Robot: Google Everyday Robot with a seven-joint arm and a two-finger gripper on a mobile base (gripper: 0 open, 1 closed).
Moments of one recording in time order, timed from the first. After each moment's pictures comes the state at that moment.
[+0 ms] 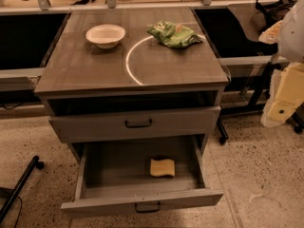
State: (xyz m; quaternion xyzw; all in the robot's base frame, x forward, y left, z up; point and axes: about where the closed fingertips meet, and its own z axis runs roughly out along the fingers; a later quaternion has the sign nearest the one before) arm 0.438 -0.216 0.977 -0.60 0.78 -0.04 0.16
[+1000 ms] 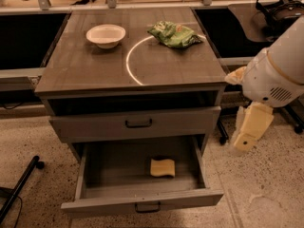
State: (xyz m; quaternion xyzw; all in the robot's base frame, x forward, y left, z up) arm 0.431 -0.172 0.893 -0.62 0.76 0.08 0.17
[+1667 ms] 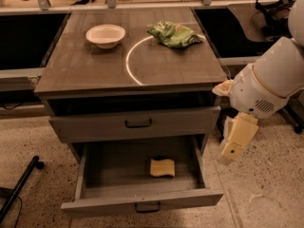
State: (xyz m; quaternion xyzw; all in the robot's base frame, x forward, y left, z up) arm 0.426 -0.151 0.863 -0.62 0.75 0.13 0.17
